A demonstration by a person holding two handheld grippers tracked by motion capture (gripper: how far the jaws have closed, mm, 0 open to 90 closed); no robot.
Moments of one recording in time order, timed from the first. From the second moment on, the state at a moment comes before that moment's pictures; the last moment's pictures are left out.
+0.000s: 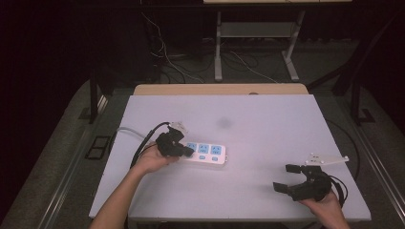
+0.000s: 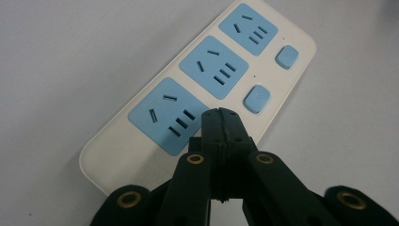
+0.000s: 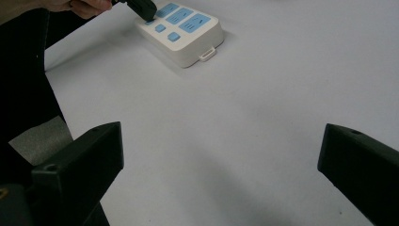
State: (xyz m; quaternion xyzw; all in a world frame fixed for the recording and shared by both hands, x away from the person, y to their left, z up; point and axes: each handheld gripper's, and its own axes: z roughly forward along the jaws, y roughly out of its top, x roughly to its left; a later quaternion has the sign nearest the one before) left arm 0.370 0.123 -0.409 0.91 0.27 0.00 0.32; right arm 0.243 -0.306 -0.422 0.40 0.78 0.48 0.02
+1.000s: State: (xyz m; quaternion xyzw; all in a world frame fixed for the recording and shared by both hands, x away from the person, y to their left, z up) left arm 0.368 0.122 -0.413 0.90 0.28 -0.02 0.34; right arm 0.243 -0.313 -0.420 0.40 0.77 0.49 0.03
